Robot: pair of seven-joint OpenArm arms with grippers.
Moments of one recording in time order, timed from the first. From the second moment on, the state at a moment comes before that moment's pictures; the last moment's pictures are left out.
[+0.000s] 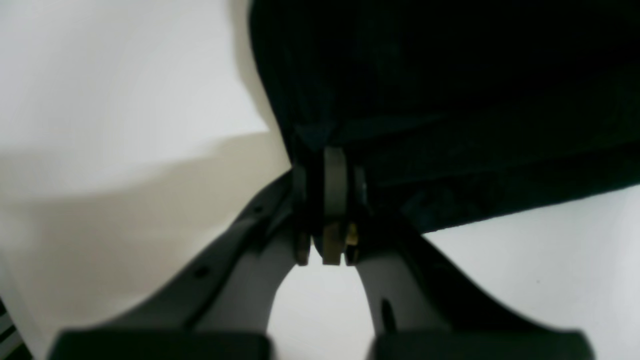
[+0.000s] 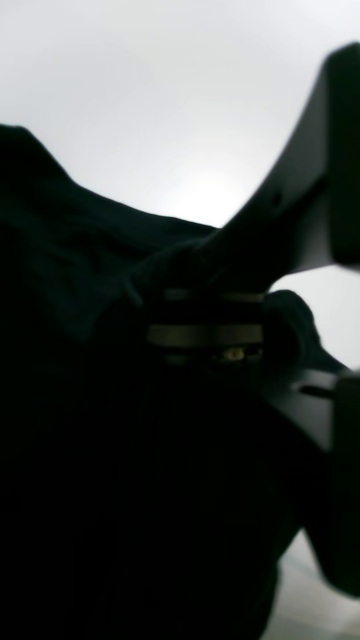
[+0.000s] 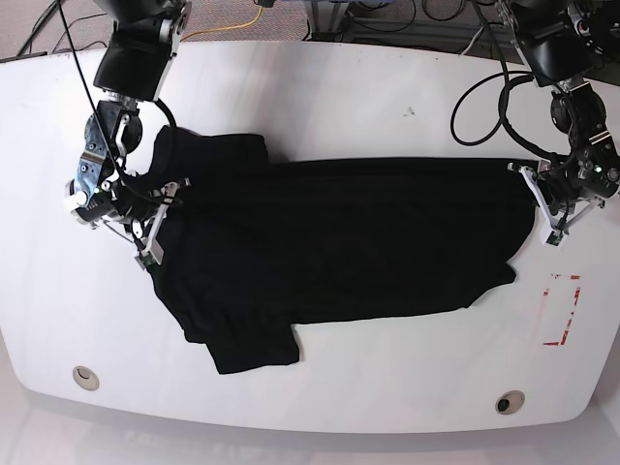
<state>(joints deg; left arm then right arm) -5.4 -18.0 -25.8 86.3 -10.9 -42.2 67.7 10.5 10.6 19.7 86.1 10.8 40.6 -73.3</state>
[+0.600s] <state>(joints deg) -6.3 -18.1 -22.7 83.4 -7.1 -42.1 63.9 11.8 10.4 19.7 79.8 9.9 40.5 -69.3</state>
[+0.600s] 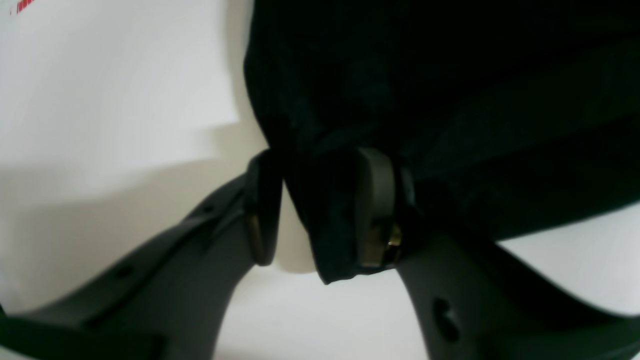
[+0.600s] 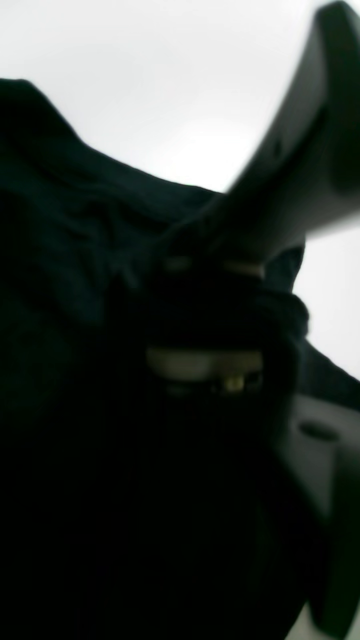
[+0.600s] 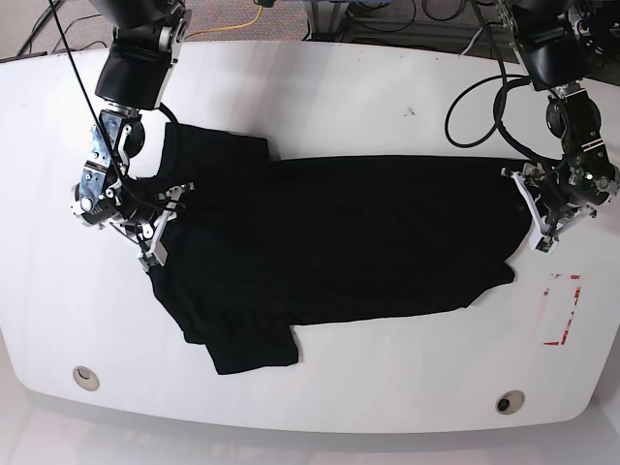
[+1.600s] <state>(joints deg) -5.3 -18.8 -23.2 99.4 -2.6 -42.0 63.5 -9.6 8.9 30.2 106.3 26.6 40.5 -70.4</state>
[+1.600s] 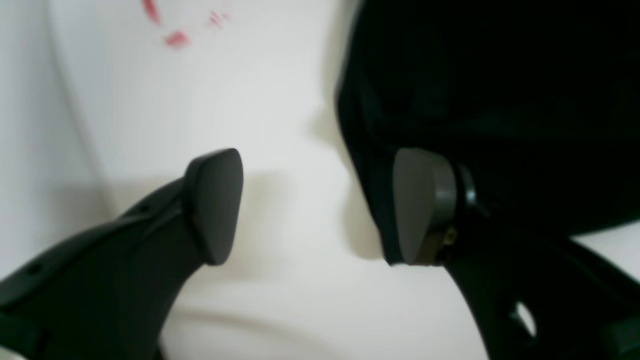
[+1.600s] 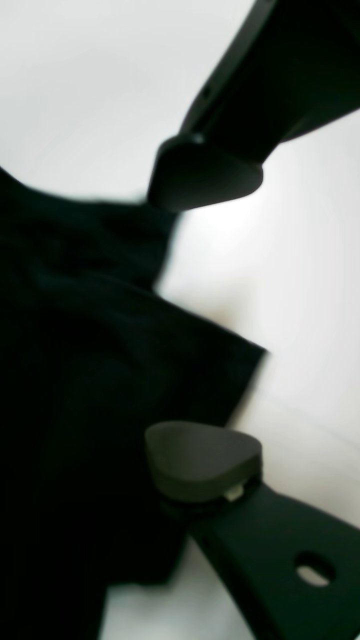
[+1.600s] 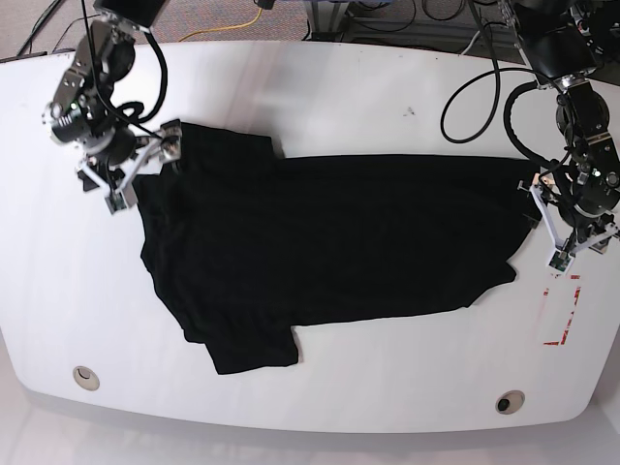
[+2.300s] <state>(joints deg) -3.2 -18.7 -23.2 104.0 -3.0 -42.0 63.5 -12.0 9.0 31.2 93.4 33.8 40.4 -65.9</state>
